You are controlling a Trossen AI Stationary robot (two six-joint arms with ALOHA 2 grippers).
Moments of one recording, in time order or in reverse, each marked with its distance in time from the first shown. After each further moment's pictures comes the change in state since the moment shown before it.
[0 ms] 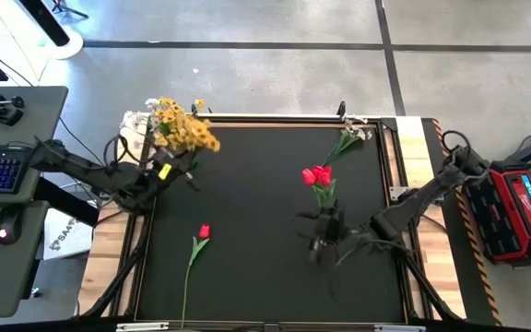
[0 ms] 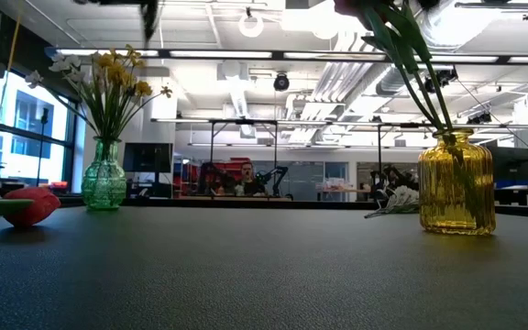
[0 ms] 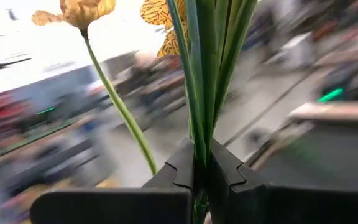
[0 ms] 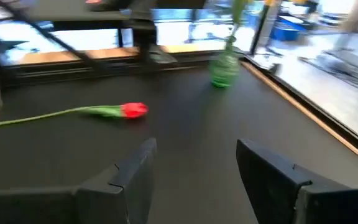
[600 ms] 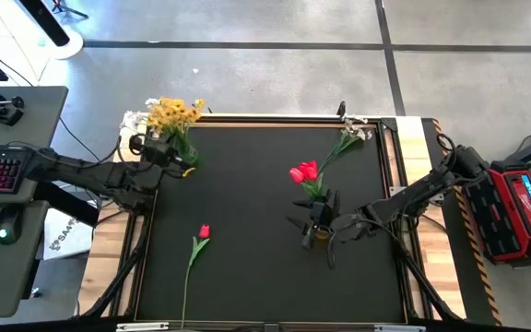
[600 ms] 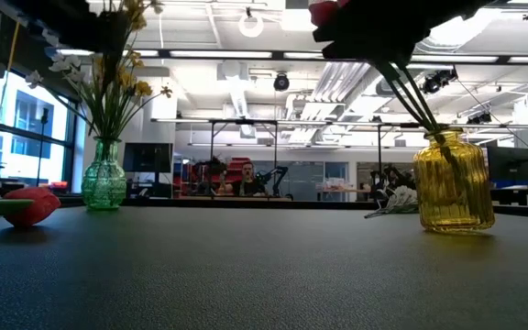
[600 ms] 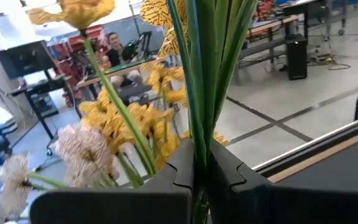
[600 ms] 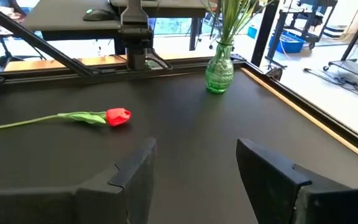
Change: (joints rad) left arm 0.164 -0.101 0.000 -0.658 -0.246 -0.623; right arm -0.132 0.000 -0.216 0.417 -0.142 -0.188
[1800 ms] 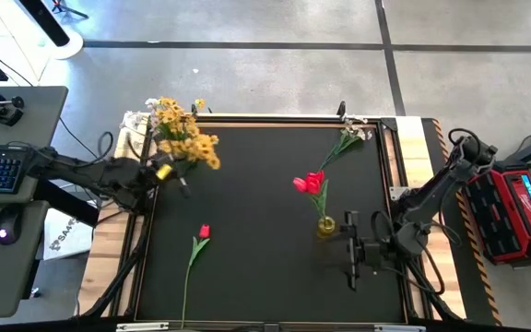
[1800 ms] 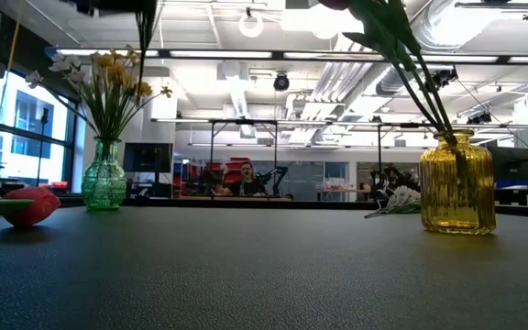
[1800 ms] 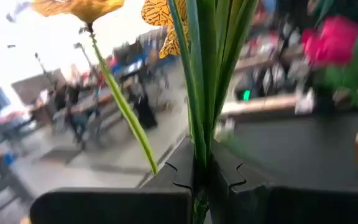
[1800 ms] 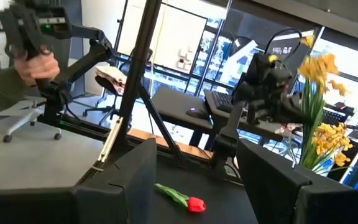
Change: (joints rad) left arm -0.046 -0.083 0.000 0.294 0.698 0.484; right arm 0.353 -0.190 0.000 0.282 -0.052 -0.571
